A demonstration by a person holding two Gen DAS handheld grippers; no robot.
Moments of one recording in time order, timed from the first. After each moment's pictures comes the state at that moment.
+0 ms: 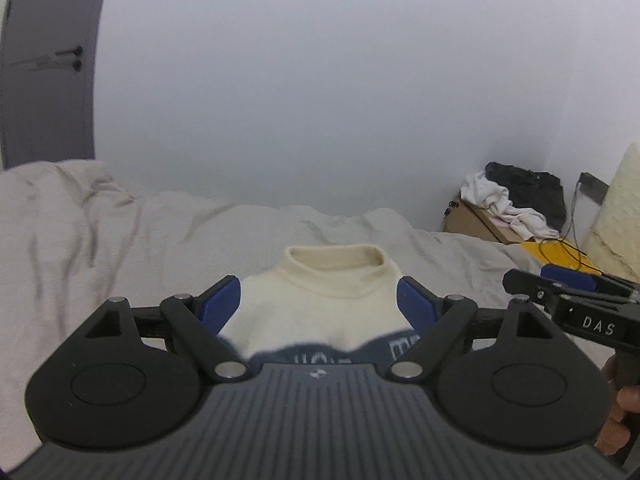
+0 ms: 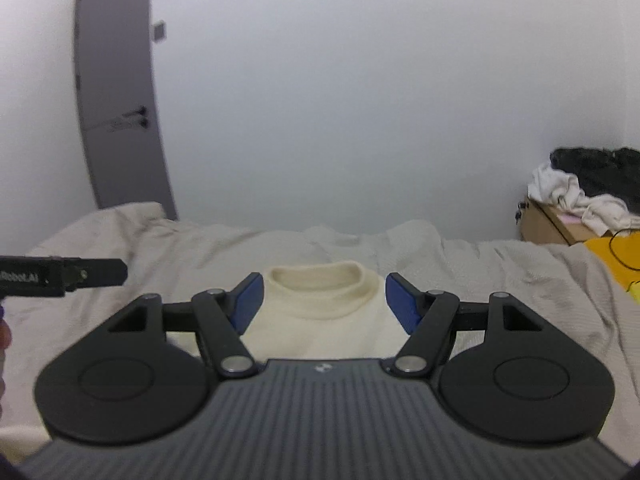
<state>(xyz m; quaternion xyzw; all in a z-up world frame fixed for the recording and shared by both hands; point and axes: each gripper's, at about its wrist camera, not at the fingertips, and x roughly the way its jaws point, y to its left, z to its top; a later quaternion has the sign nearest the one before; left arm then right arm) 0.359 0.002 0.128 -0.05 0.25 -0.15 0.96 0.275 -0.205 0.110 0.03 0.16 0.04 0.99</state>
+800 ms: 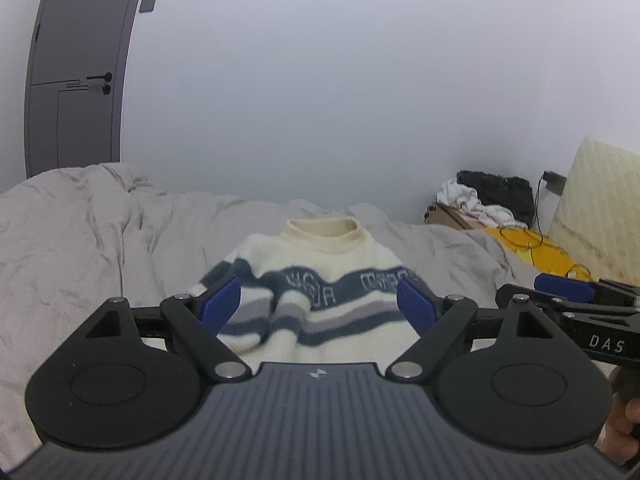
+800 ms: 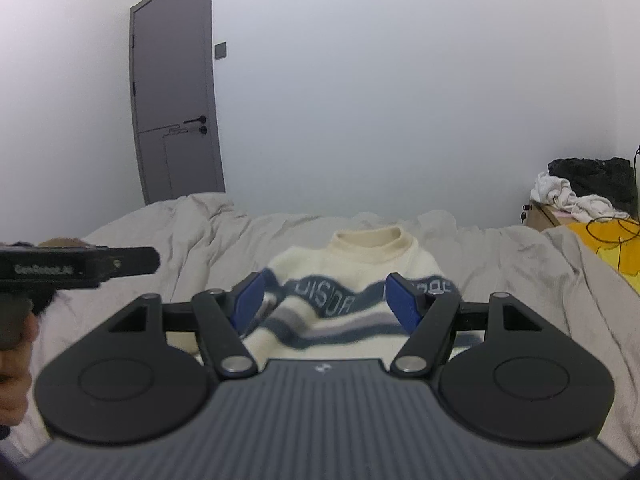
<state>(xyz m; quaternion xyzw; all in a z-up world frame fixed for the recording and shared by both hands) 0.097 0.037 0.109 -0.05 0.20 -0.14 0.97 0.065 -0.165 0.086 0.02 0.14 0.08 0.99</state>
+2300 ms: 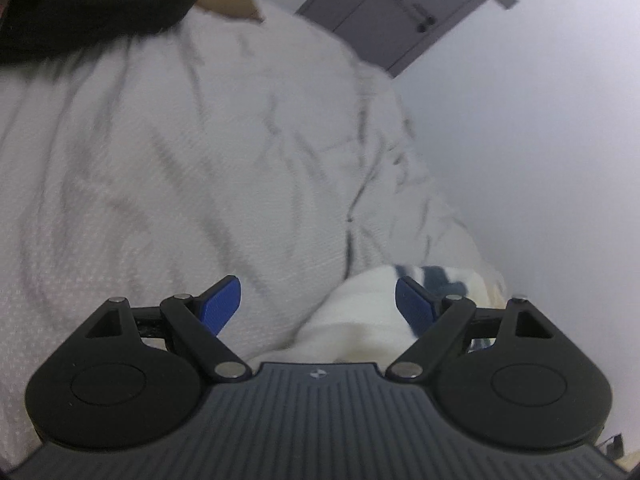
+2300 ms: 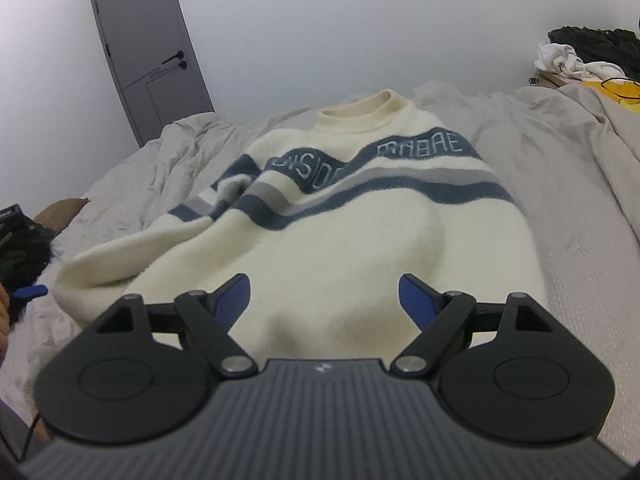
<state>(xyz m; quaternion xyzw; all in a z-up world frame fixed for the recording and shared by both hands) 0.136 0.216 -0.024 -0.43 0.27 0.18 0.84 0.098 -0.205 -0.029 0.10 0.26 0.10 0.95</state>
